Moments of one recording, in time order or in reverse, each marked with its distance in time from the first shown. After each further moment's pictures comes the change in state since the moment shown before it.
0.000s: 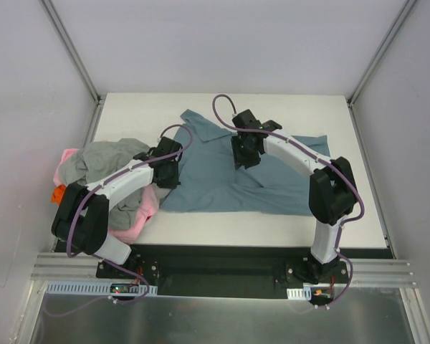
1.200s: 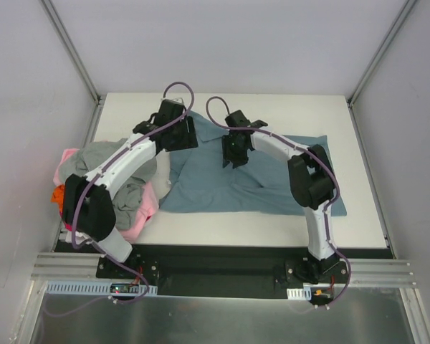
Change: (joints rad) left arm 0.013 0.095 0.449 -0.019 0.055 -0.019; right arm -0.021 0.235 0.128 0.113 -0.124 0.081
